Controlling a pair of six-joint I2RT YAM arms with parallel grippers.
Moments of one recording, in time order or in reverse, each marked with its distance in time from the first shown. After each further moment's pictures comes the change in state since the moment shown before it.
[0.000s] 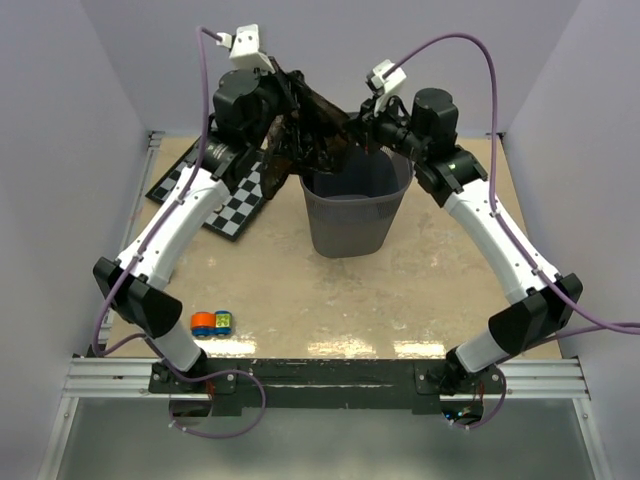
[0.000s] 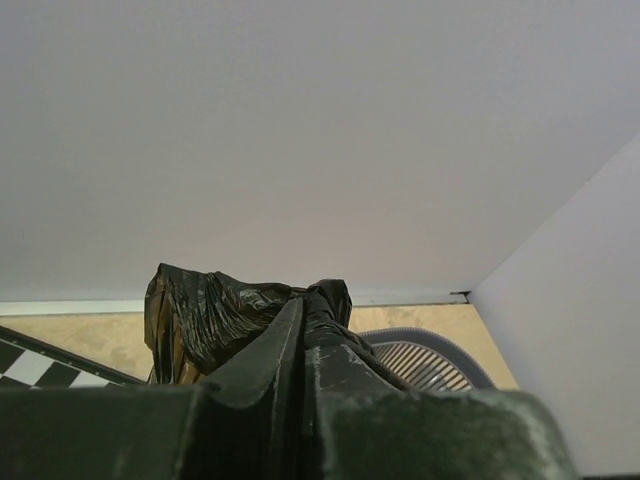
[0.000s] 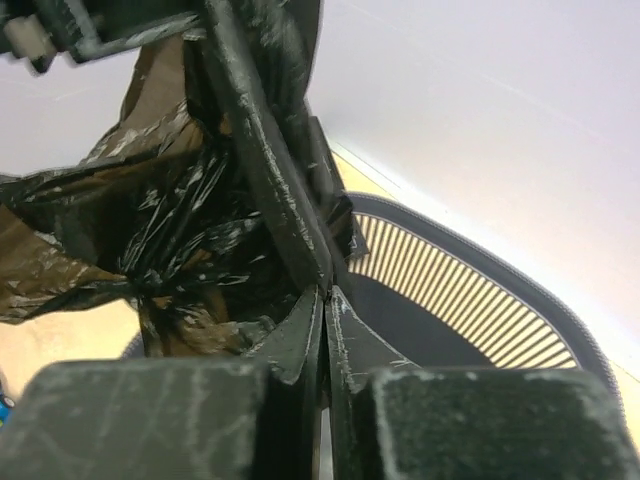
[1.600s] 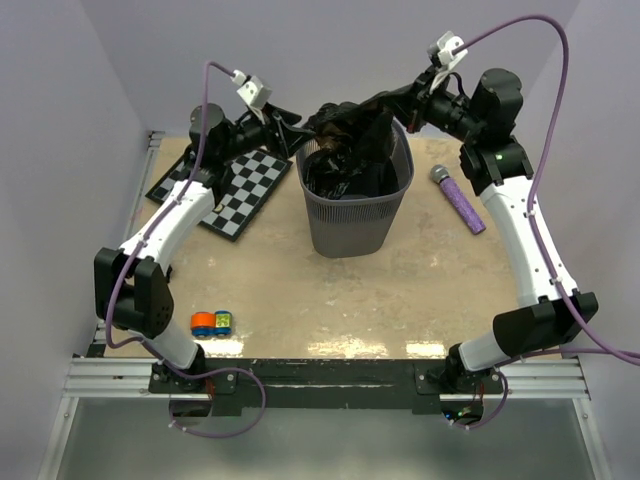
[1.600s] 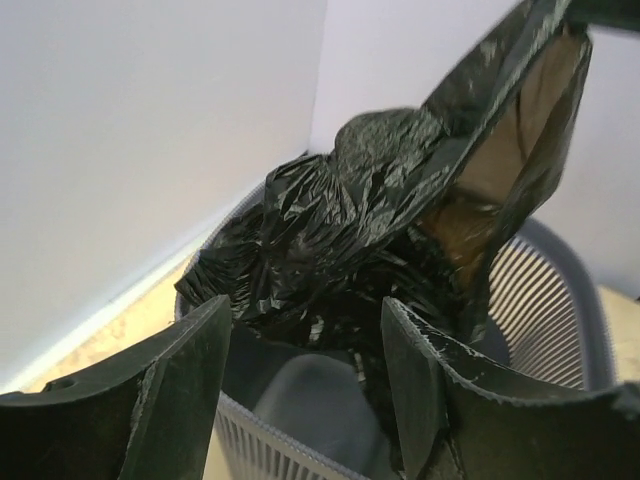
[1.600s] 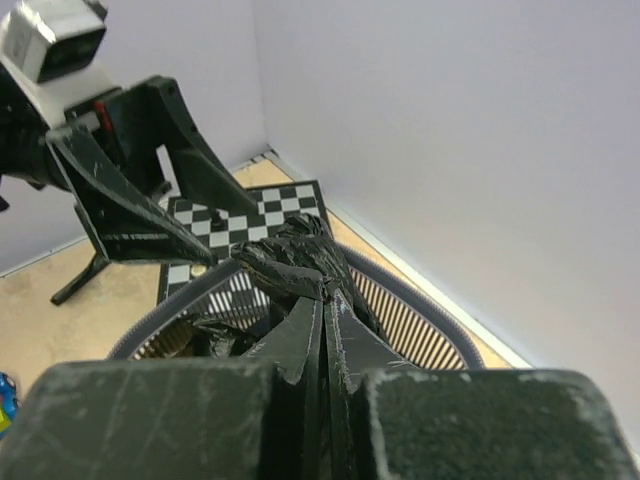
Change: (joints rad) left arm 0.253 -0.050 -0.488 0.515 1.038 0.131; right arm -0.261 -0.039 0.056 0.060 -0.350 0.065
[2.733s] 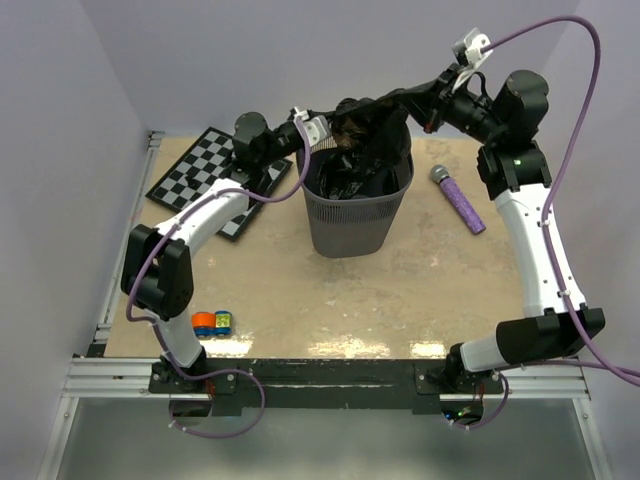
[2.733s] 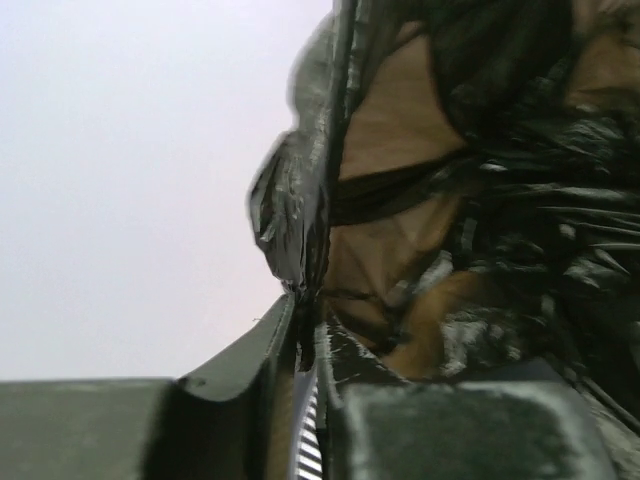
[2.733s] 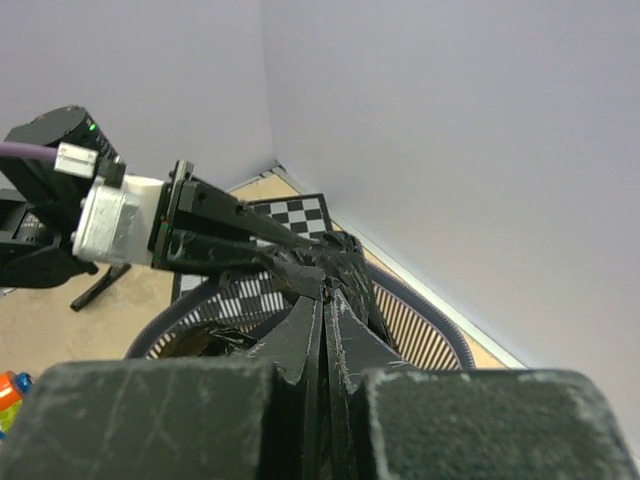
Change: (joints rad) left arm -0.173 0.154 0.032 0.208 -0.149 0.783; right arm -0.078 -0.050 -0.001 0.025 -0.090 0.063
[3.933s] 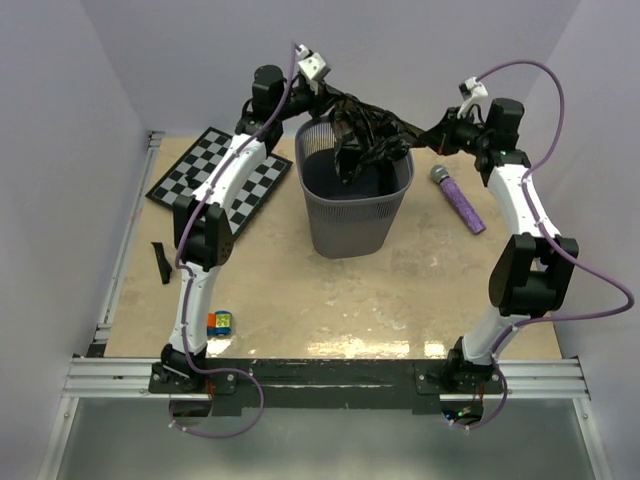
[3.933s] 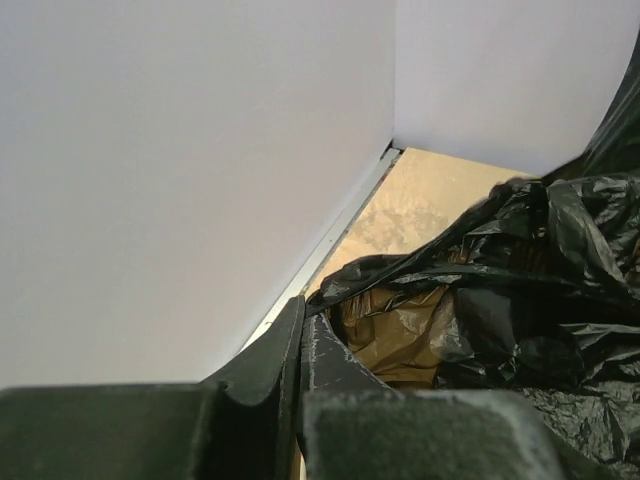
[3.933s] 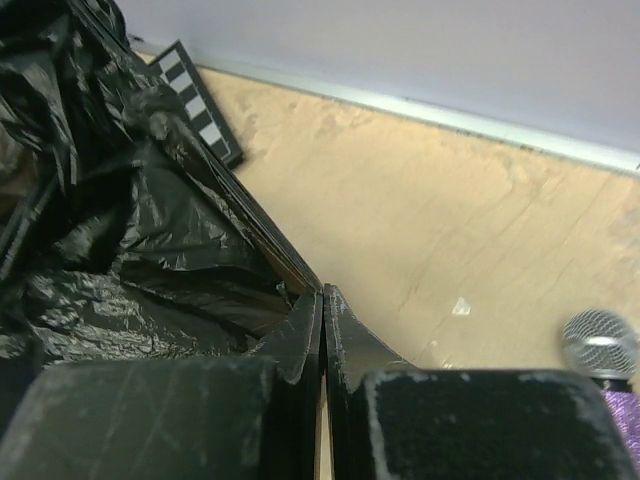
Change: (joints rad) left arm 0.091 0.564 0.876 -0.489 0.062 -0.431; right arm -0.230 0.296 -0.173 -0.005 0.038 0.040
